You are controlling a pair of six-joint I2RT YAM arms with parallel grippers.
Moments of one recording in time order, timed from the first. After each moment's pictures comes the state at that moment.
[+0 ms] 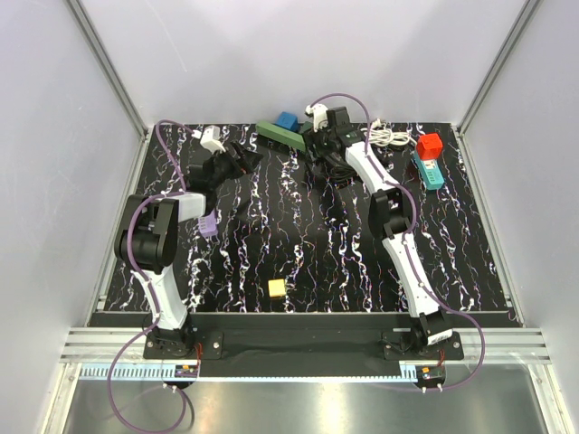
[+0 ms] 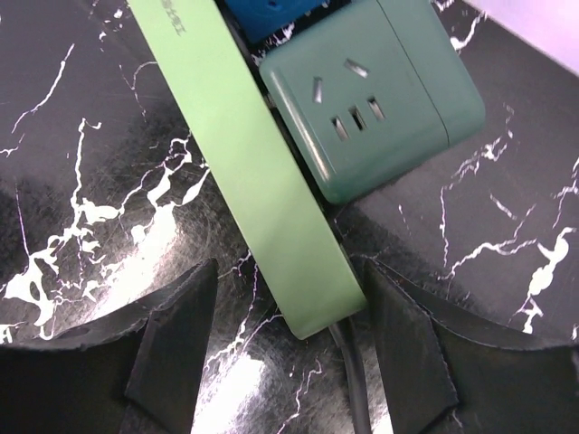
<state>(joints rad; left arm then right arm) -0.14 1.90 1.03 0.70 0.37 -0.62 0.34 2.83 2.71 -0.53 -0.25 -0.17</state>
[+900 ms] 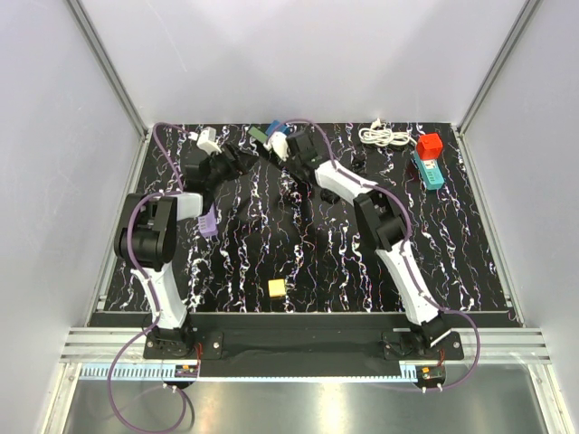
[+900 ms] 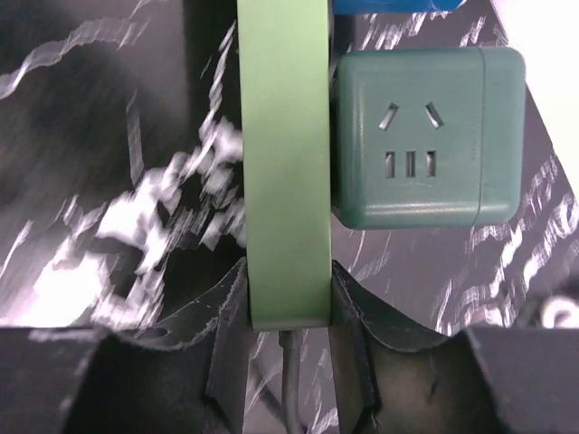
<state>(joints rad) -0.11 1.92 1.03 0.71 0.42 -0.65 0.56 2.57 2.19 -0.30 0.16 -0.52</state>
